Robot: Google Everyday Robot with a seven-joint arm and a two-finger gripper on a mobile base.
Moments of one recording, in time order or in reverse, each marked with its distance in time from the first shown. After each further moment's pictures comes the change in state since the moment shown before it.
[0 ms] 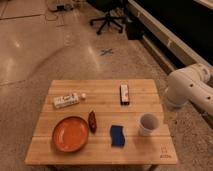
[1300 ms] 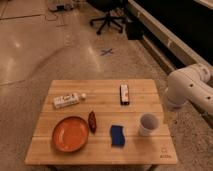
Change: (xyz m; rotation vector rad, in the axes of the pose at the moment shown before) arm -0.001 -0.004 0.000 0.006 -0.002 -0.006
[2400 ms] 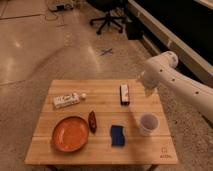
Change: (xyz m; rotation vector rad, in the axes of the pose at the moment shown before) arm -0.102 -0.166 0.047 0.261 -0.011 -0.635
